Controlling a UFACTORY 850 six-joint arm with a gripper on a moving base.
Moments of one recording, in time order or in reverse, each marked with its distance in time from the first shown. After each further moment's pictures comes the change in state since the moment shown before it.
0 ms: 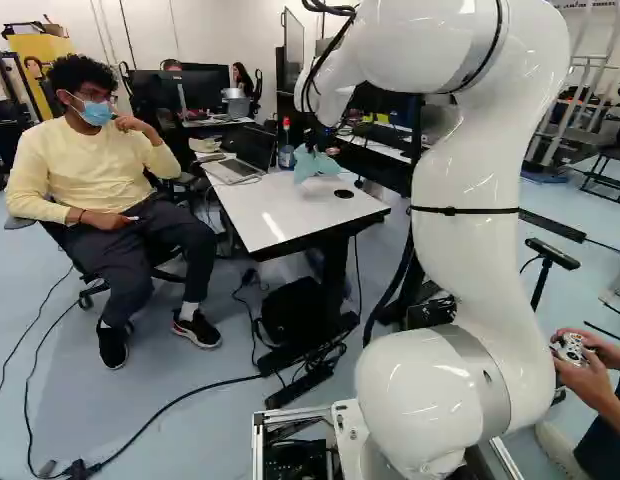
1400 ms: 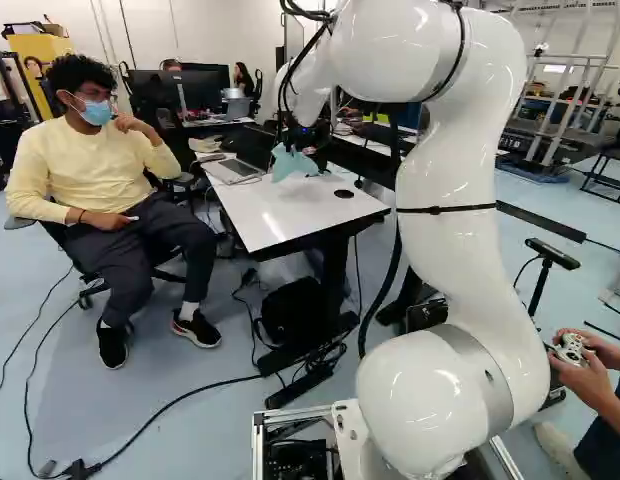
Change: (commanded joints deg) arm 5.7 -4.2 -5.3 3.5 -0.6 0.0
